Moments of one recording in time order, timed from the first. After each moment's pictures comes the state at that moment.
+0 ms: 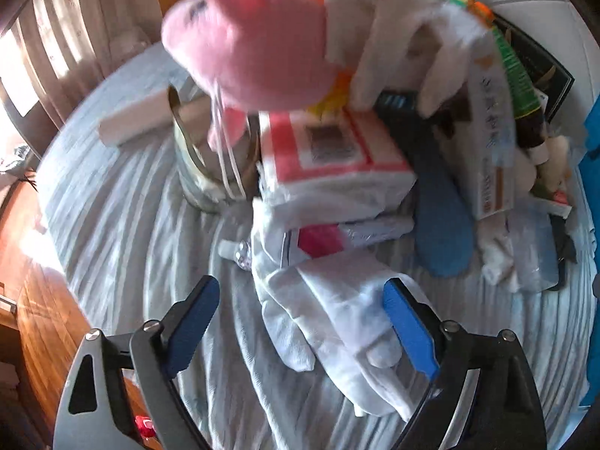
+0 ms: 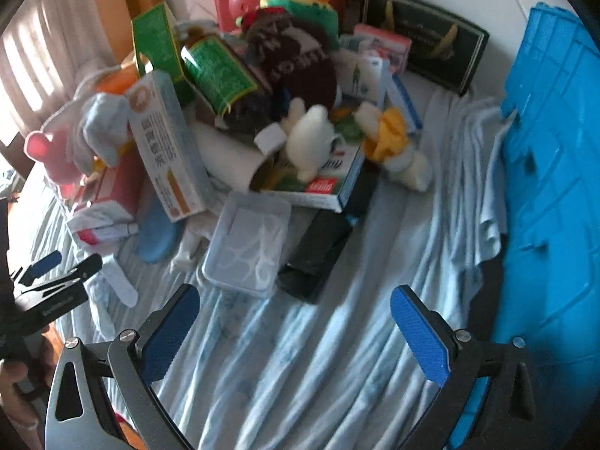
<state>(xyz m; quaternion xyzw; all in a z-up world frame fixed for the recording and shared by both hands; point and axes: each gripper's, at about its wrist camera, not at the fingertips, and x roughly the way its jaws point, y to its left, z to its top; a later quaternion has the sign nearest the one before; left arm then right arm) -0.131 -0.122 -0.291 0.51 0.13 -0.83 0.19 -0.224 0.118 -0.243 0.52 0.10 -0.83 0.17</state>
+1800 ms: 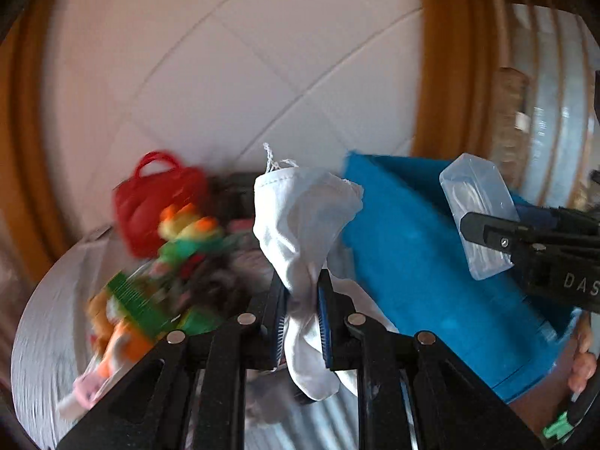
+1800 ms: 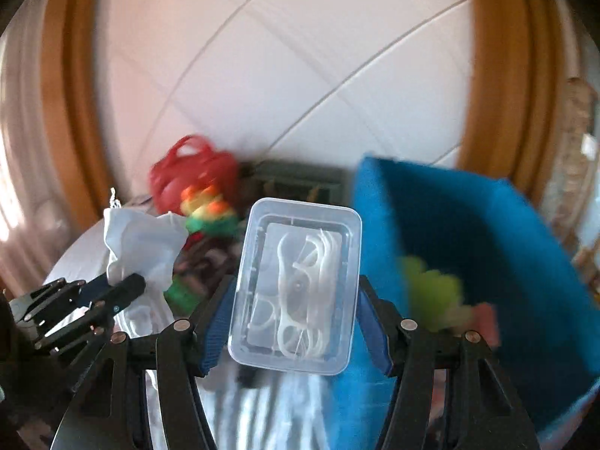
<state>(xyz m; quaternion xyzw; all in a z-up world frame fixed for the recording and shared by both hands) -0.146 0.053 0.017 0.26 -0.02 -0.95 -0.18 -0.162 0.218 0.032 0.30 0.02 -0.95 0.02</state>
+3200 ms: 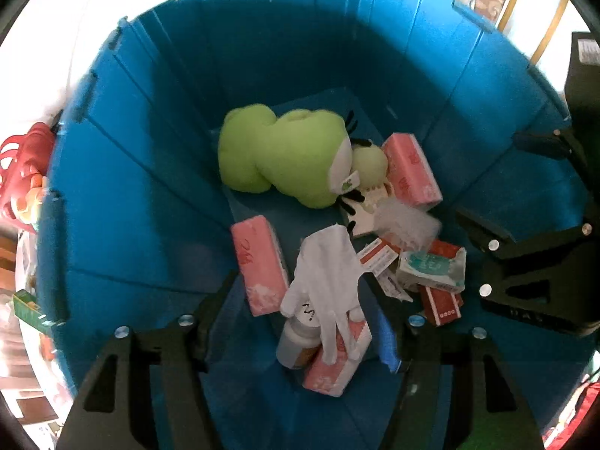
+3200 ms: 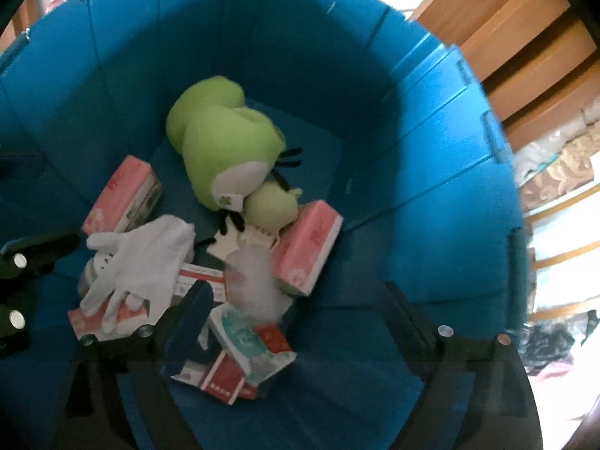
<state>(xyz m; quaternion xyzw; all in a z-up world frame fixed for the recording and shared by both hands) -0.241 0.369 -0.065 0.56 -0.16 -0.78 -0.21 -0.239 0.515 -0.085 0.56 0.19 -0.80 -0.03</state>
